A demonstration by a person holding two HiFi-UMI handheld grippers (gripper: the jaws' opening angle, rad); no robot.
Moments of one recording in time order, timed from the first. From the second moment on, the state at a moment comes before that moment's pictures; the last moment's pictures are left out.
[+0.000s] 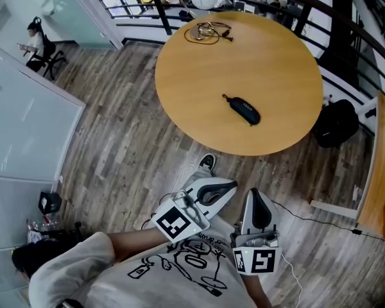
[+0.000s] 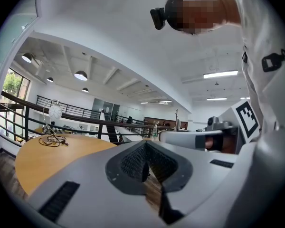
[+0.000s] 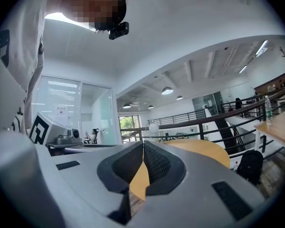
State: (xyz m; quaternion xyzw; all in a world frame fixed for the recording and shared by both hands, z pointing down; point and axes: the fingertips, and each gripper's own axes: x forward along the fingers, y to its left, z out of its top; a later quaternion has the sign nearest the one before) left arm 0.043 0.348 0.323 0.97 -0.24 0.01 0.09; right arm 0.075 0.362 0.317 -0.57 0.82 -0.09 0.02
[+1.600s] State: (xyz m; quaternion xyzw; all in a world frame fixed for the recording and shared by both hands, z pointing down) left arm -0.013 0.035 0.328 0.97 -0.20 -0.01 0.14; right arm 0.004 0.049 0.319 -0.59 0.80 -0.10 -0.05
